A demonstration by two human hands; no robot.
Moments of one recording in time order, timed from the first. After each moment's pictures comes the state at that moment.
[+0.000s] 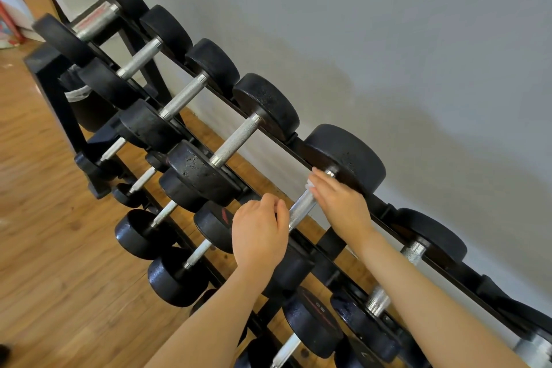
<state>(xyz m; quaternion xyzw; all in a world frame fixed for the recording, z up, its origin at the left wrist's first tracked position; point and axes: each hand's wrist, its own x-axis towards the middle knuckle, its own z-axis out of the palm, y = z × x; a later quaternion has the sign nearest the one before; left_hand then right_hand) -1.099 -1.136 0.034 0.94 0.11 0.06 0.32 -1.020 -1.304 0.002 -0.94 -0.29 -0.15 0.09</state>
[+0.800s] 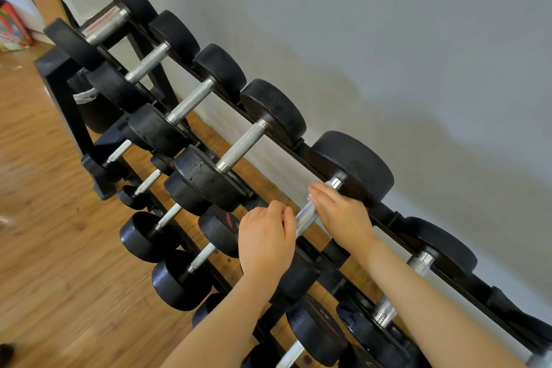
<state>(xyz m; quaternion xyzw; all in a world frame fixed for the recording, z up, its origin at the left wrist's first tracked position) -1.097 -1.135 0.031 0.94 0.11 0.06 0.32 -1.020 -1.300 -0.001 -0.93 -0.33 -0.14 0.09</state>
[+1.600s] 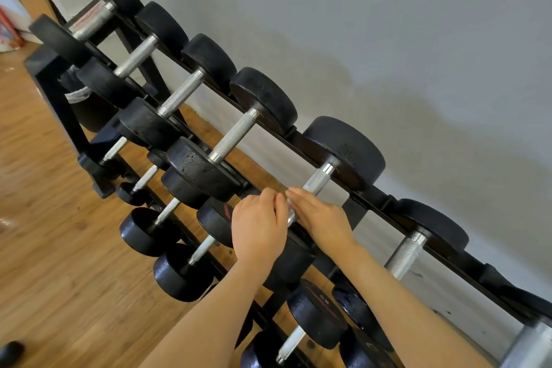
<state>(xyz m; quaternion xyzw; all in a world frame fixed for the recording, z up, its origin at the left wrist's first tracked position) -1.097 -1.136 0.029 0.94 0.11 0.07 0.32 -1.054 -1.280 -0.019 -0.93 -0.30 -0.11 0.18</state>
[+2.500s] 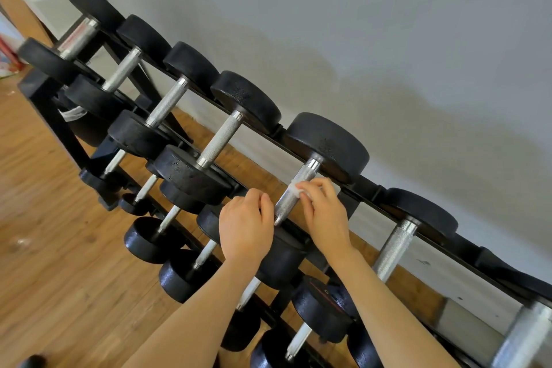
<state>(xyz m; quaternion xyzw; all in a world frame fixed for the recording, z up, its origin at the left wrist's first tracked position) -1.097 -1.138 0.030 0.94 0.11 0.08 0.31 -1.068 -1.287 -0.011 -0.93 -0.11 -0.12 0.34</state>
